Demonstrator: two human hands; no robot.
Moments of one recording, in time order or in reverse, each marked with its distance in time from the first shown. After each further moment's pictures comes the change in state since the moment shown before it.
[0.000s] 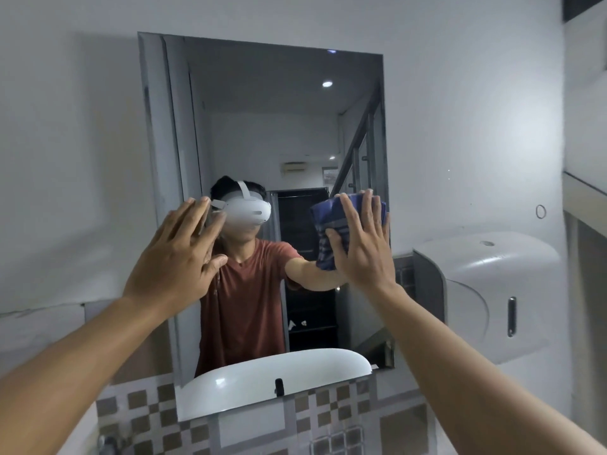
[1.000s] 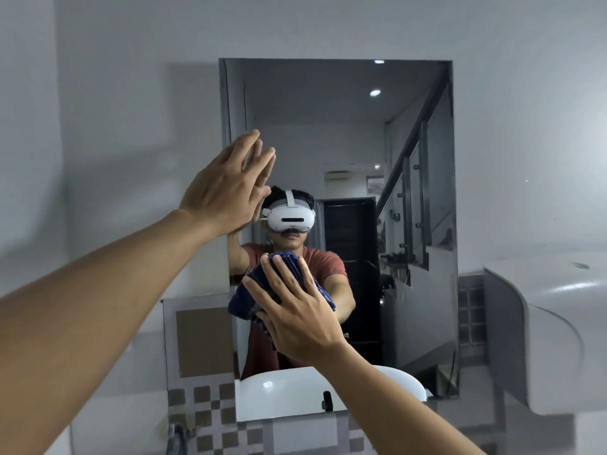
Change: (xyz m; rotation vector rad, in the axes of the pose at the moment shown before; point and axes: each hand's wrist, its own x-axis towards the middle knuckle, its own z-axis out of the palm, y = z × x) left_hand 0.085 -0.058 -0.052 0.045 0.077 0.018; right_hand -0.067 -0.163 0.054 -0.026 -0.167 -0.681
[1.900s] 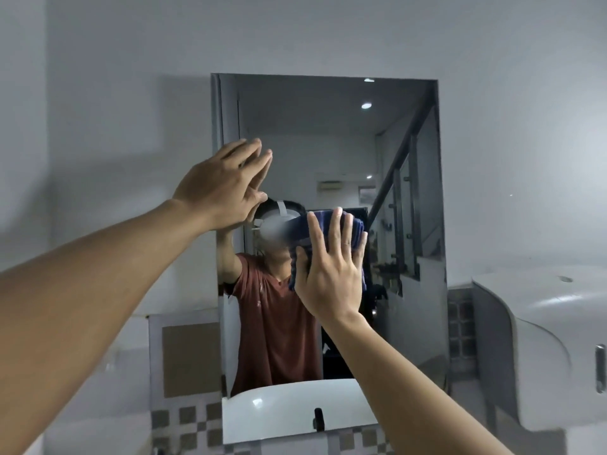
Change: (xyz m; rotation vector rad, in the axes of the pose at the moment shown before) left_hand 0.026 -0.008 -0.006 0.014 -0.050 0.051; right_hand 0.032 0.059 -0.026 0.020 0.270 0.607
